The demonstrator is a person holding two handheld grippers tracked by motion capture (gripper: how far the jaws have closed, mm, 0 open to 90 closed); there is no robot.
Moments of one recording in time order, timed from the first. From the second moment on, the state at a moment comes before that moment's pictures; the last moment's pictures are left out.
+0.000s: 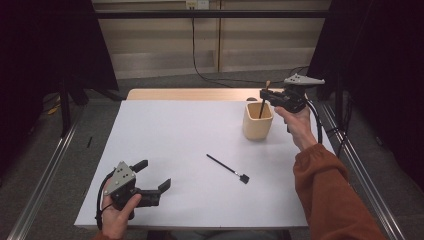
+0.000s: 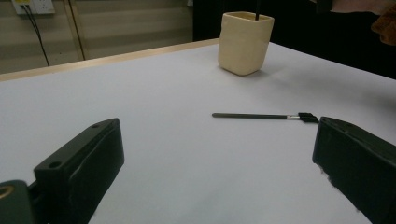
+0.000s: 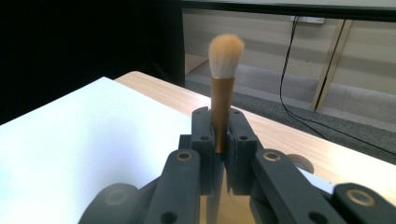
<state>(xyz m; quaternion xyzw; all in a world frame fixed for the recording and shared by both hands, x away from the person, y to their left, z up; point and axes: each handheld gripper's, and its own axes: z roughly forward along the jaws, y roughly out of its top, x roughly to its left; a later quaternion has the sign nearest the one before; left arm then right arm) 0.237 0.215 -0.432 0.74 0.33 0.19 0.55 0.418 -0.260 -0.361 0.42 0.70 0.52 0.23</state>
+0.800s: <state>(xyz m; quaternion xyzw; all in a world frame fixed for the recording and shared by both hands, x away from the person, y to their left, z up) 0.238 0.214 -0.433 0.74 0.33 0.19 0.55 0.418 -0.258 -0.389 0.43 0.70 0.52 0.22</state>
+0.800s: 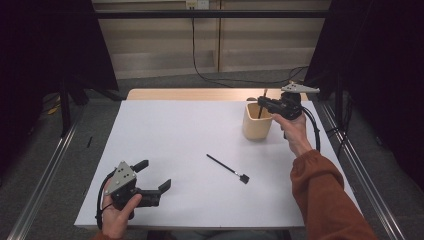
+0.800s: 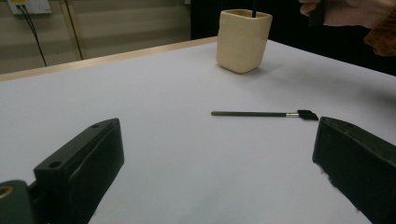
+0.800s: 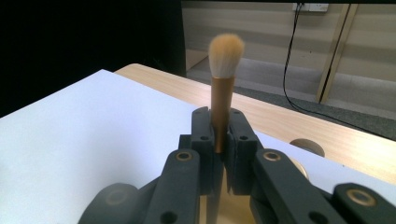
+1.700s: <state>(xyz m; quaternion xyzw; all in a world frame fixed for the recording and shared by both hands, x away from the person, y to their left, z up) 0.237 0.213 -0.433 0.74 0.32 0.20 0.55 0.416 -0.264 -0.400 0.44 0.69 0.53 0.22</state>
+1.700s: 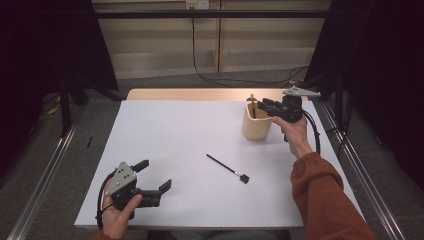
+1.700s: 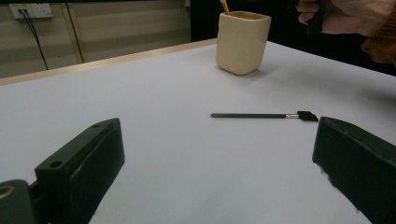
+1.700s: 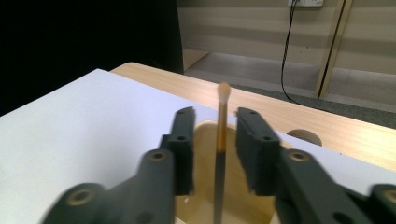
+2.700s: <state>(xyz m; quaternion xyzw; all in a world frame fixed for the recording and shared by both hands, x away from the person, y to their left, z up) 0.239 0.216 -0.433 0.74 0.33 0.20 0.55 0.392 -0.267 -0.395 0.43 0.69 0.54 0.23</state>
